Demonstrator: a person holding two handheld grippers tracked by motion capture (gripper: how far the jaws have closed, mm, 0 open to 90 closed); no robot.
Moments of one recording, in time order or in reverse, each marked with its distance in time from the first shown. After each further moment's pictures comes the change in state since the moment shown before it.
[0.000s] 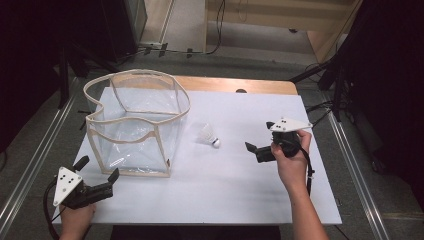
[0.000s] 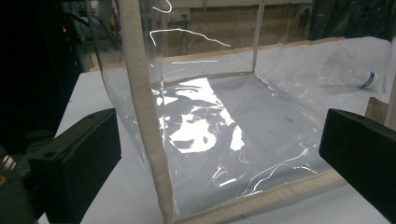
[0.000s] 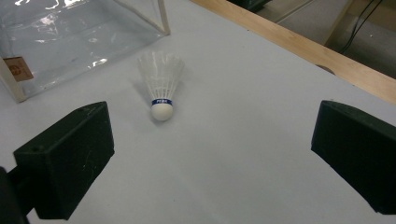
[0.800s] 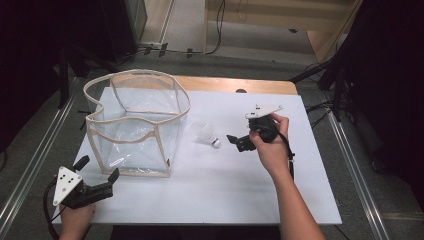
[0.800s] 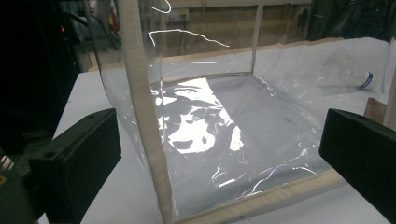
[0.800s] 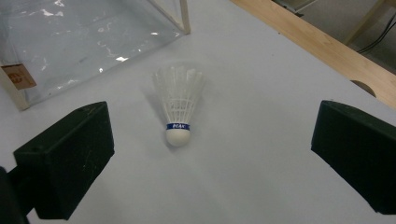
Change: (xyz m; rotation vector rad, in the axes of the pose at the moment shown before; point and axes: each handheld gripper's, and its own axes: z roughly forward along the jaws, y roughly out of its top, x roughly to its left) left arm 0.001 0.000 0.000 0.001 -0.007 -0.003; right arm 0.012 0.042 0.044 0.100 0.056 -0.063
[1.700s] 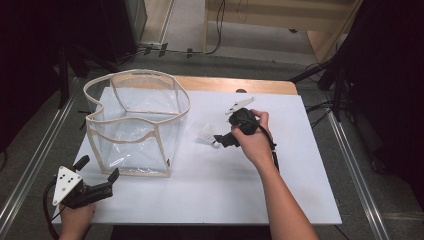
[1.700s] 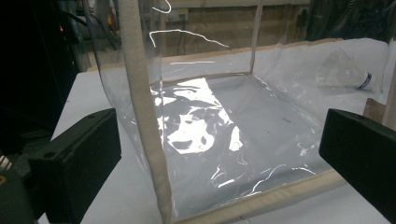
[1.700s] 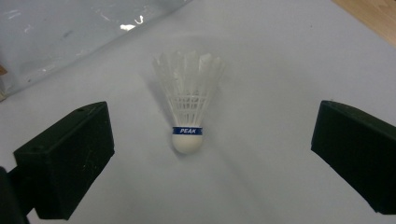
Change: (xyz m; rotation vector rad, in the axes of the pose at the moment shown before) left arm 0.001 0.000 0.000 0.000 -0.003 -0.001; right arm 0.003 0.018 0.054 0.191 0.046 0.017
